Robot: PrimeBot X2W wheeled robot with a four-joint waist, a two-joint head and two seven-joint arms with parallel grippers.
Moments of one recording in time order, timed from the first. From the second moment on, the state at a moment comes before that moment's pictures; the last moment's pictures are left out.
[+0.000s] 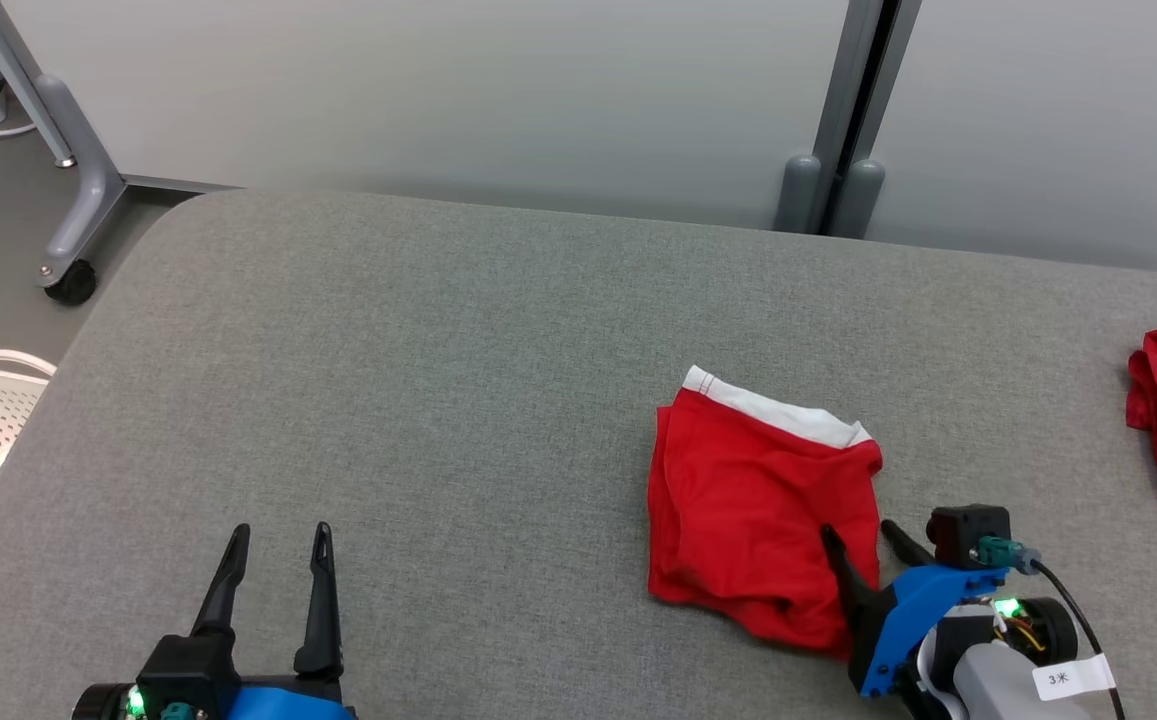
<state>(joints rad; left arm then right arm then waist) 0.04 0.07 -0.03 0.23 -0.10 -0.08 -0.26 -0.47 -0.10 0.23 1.06 0.31 0.13 -0.22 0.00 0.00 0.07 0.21</state>
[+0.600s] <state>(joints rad) 0.04 0.07 -0.04 0.25 -0.10 -0.08 -0.26 -0.49 -0.06 0.33 1.15 0.45 0.13 -0.25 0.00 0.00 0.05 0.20</state>
